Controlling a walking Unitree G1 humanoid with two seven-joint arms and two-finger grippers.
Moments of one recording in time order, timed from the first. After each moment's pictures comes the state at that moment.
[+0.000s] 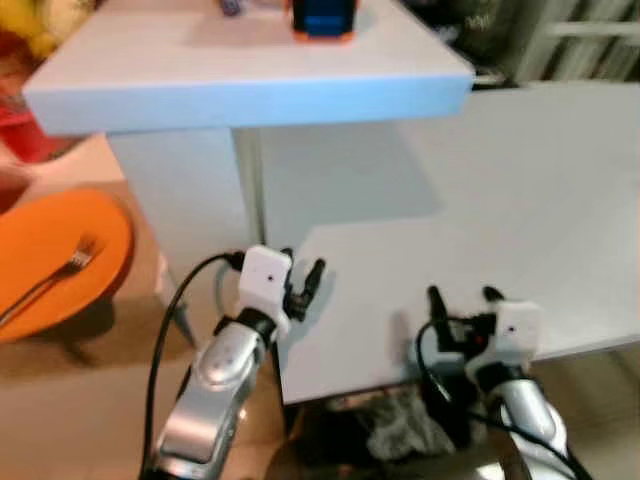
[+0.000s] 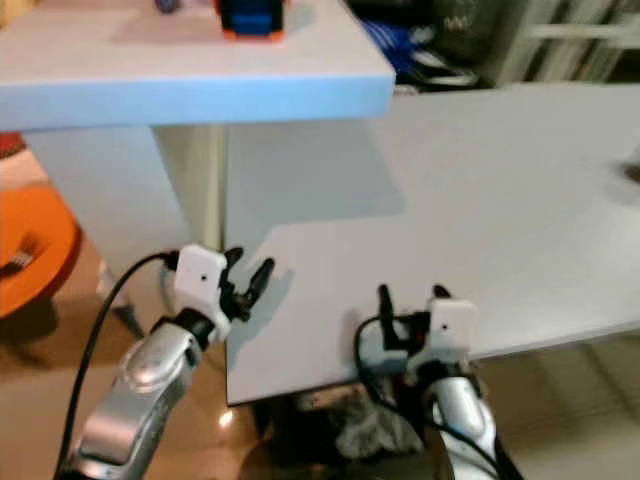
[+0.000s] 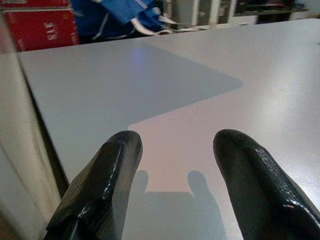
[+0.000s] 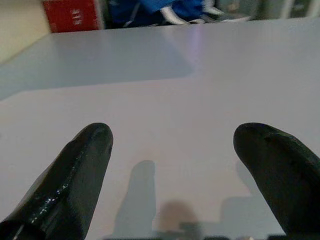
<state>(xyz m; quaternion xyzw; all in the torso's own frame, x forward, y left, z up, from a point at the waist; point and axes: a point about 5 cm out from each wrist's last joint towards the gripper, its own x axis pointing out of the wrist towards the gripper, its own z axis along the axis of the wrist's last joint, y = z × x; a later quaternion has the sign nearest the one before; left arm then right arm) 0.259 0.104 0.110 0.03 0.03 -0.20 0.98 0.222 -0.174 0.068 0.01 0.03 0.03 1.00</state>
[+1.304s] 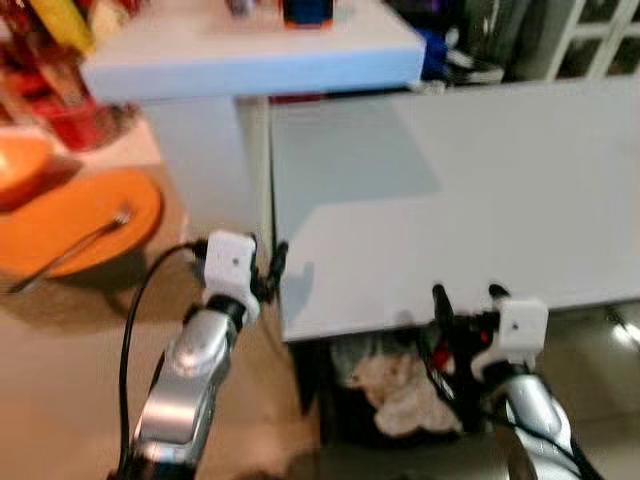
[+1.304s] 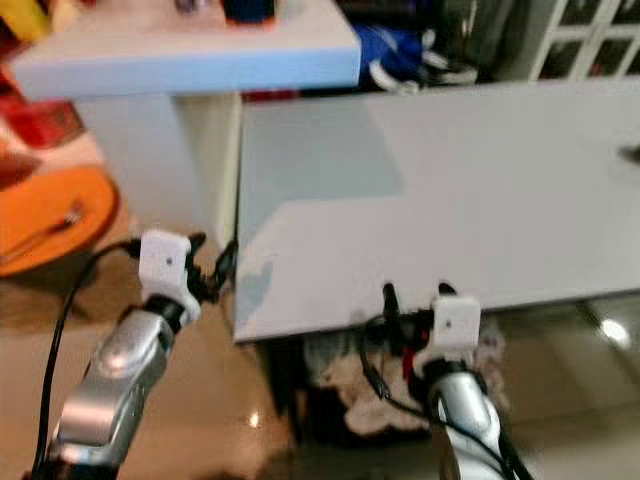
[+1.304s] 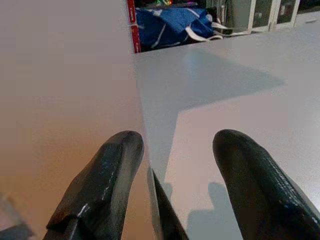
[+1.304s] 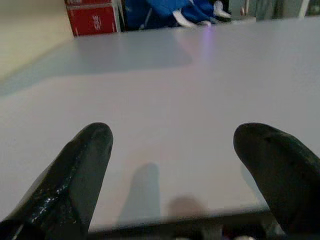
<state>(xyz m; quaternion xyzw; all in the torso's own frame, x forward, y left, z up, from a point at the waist) 0.274 0.133 0.122 0.03 0.01 -0.13 0.99 0.224 -0.178 0.067 0.00 0.04 0.02 1.00</state>
